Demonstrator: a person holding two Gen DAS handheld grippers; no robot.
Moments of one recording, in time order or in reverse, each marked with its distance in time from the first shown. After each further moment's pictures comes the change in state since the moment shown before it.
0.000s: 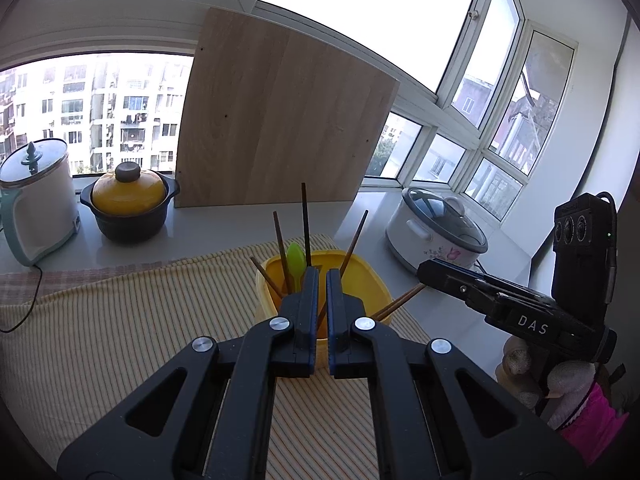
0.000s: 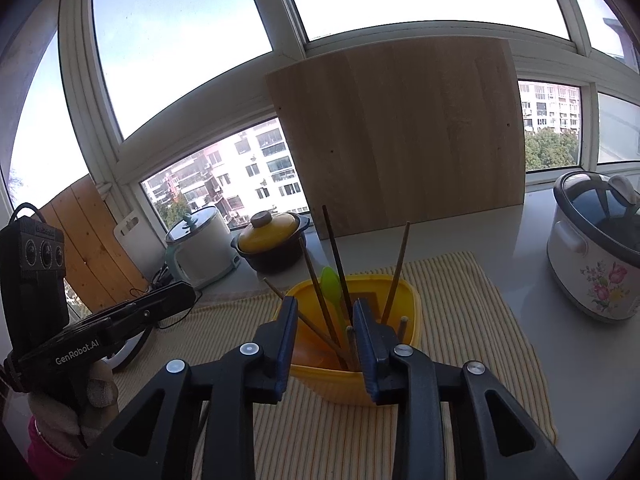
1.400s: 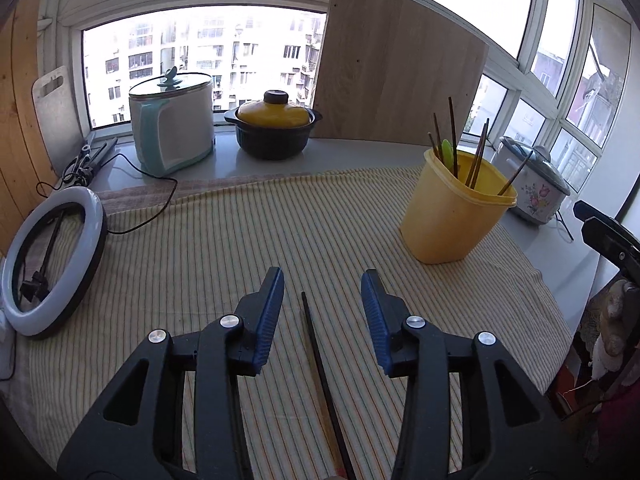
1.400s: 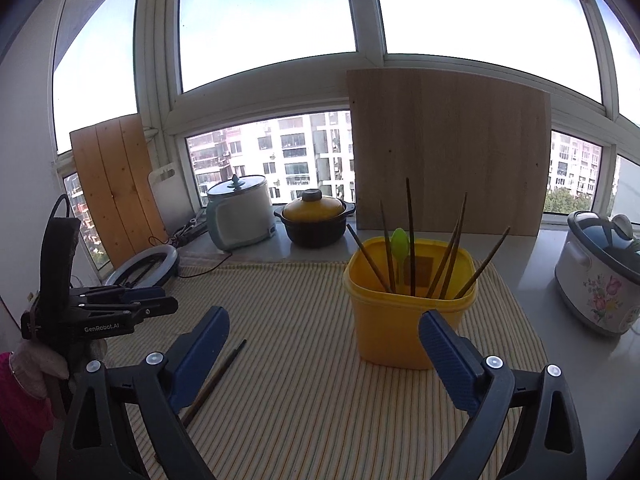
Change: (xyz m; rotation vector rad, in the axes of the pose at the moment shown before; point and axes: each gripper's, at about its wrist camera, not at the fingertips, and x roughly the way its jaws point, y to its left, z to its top) left arm -0.085 0.105 -0.110 -0.039 0.124 0.312; right arm -0.030 0.087 -0.085 -0.229 -0.040 -0.002
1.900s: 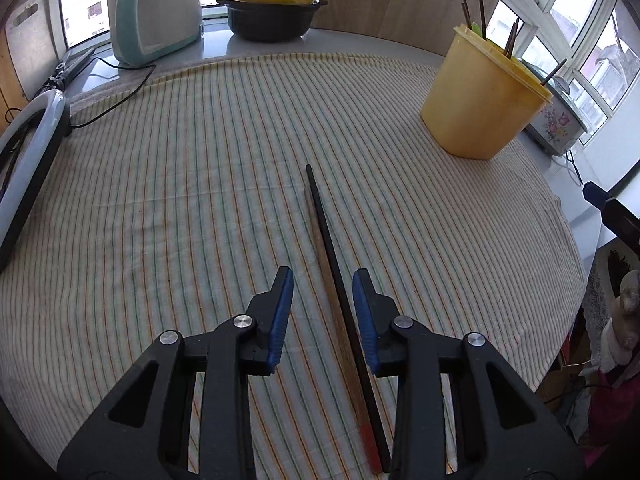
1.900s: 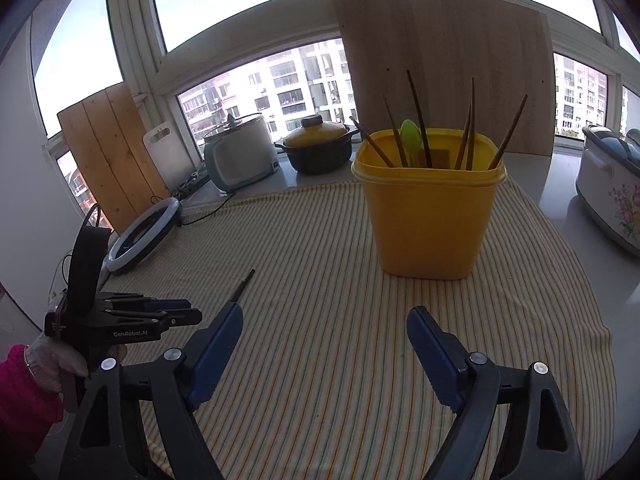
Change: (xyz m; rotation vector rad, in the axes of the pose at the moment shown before) left arm 0.062 0.006 -0.064 0.000 0.296 -0.018; right arm 0.032 -0.006 -0.061 0.115 0.192 0.056
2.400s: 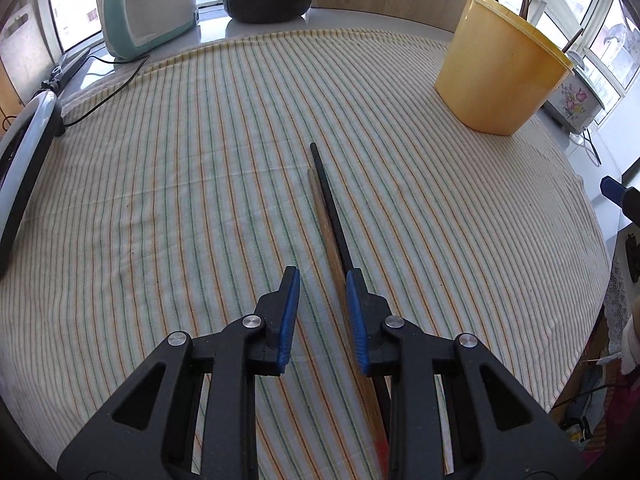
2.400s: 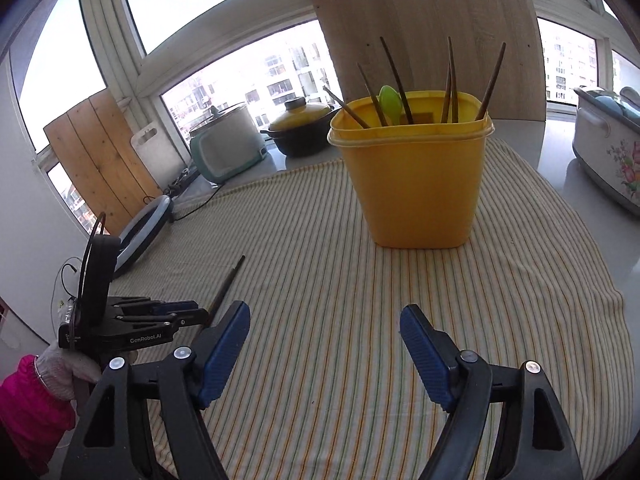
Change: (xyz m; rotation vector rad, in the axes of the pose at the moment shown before) left arm 0.021 -0.004 -0.002 0.037 0.042 0.067; right arm 0.010 -0.018 -0.013 0.084 0.042 0.011
